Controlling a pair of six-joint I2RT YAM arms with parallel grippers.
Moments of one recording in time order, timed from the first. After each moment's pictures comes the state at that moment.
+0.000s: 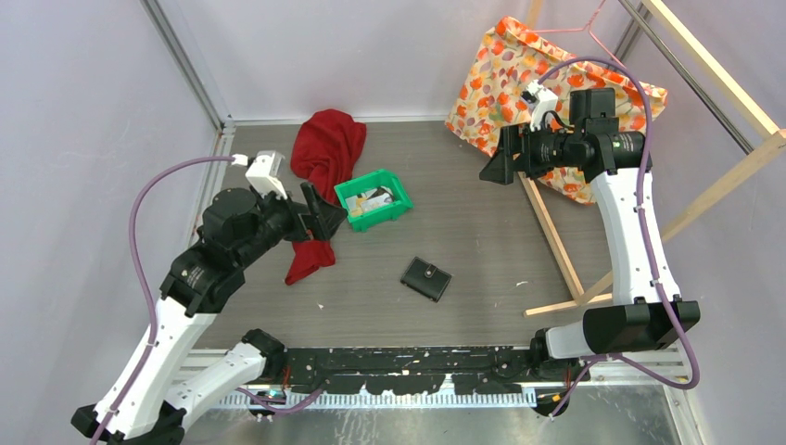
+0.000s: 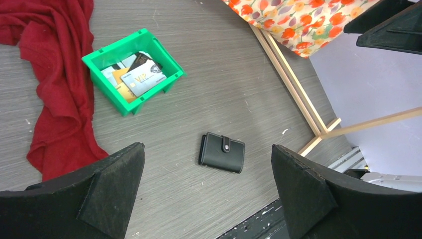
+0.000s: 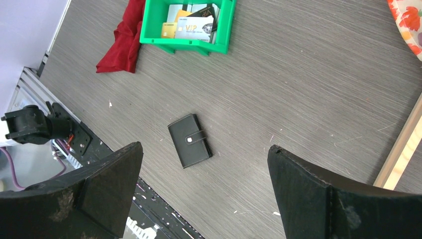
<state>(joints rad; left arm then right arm) -0.54 0.78 1.15 -0.66 0.02 -0.48 0.04 1.41 1.69 -1.07 -0.65 -0.10</state>
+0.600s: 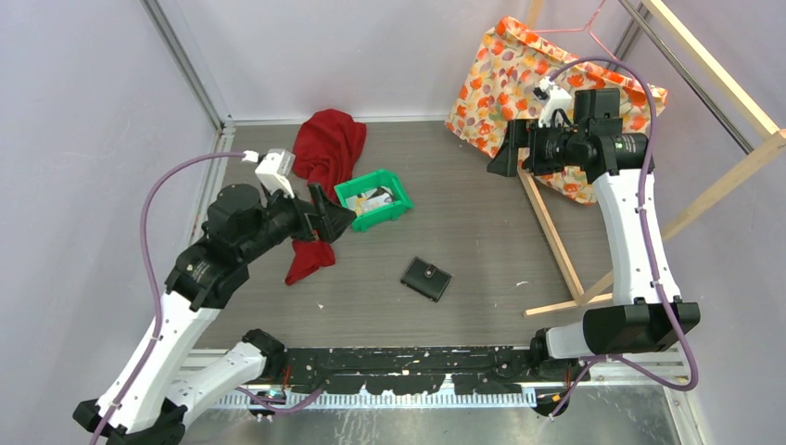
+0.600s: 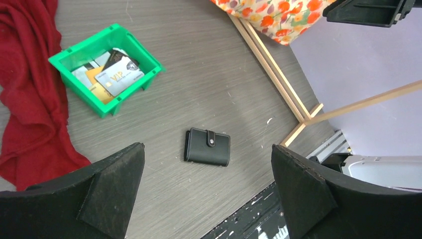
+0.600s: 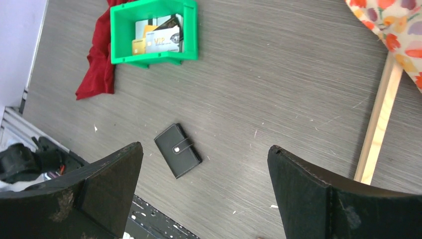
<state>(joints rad) -0.54 0.82 1.15 -0.62 0.14 -0.48 0.03 1.40 1.68 -1.04 -0.53 0.00</state>
